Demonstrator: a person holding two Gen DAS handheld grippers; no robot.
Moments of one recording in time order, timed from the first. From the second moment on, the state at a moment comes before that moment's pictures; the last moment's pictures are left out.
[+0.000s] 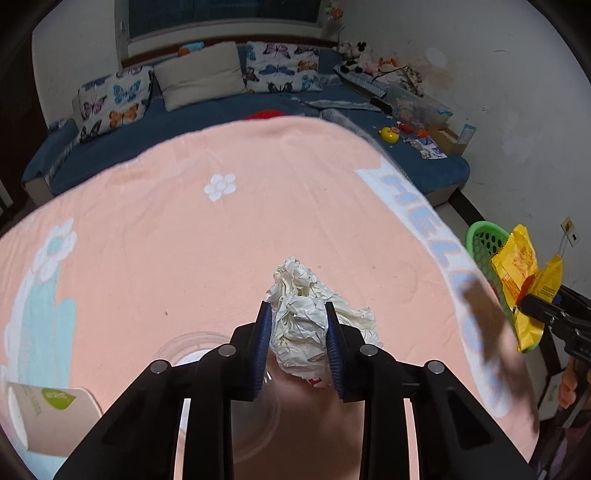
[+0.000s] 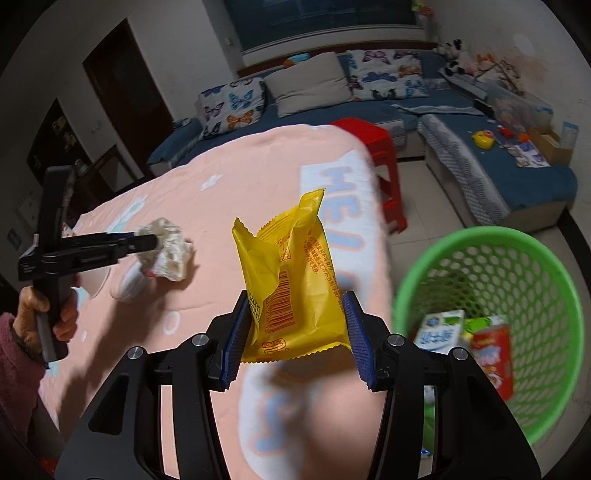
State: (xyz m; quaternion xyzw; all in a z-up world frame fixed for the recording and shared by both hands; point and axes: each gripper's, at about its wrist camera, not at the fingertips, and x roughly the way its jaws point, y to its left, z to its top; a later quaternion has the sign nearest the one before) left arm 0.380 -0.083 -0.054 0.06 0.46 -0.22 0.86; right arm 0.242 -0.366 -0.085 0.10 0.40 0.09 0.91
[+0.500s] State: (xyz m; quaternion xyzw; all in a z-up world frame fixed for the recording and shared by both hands) left arm 0.328 -0.128 0.008 0.05 0.41 -0.29 0.87; right arm 0.203 -0.466 -0.082 0.12 0.40 -0.03 0.91
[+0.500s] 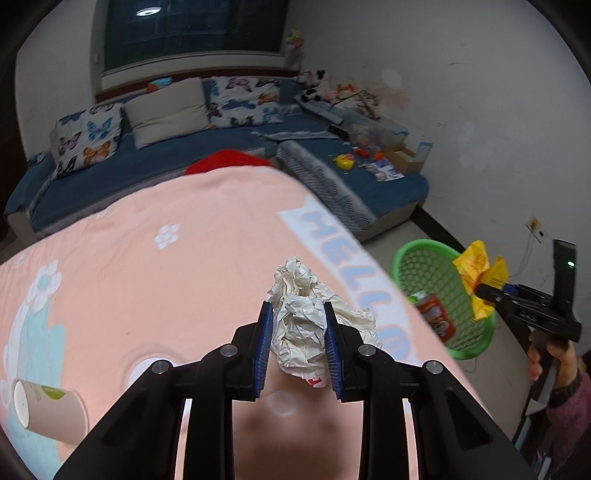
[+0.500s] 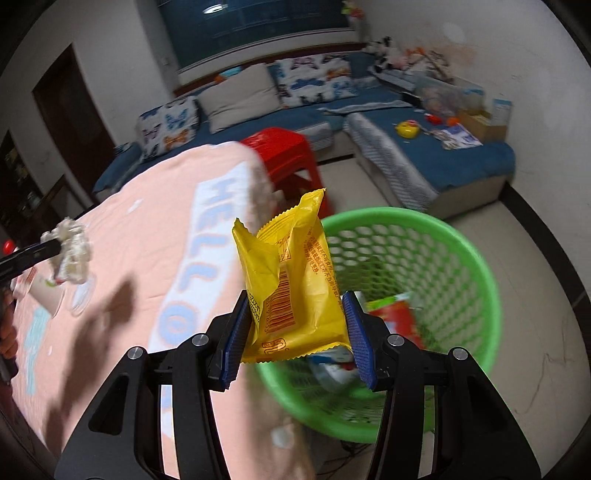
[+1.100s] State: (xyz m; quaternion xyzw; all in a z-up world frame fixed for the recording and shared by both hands) left arm 0.301 -0.247 0.008 0.09 0.41 -0.36 0.84; right arm 0.182 -0.520 -0.107 0.17 0.41 -0.06 0.90
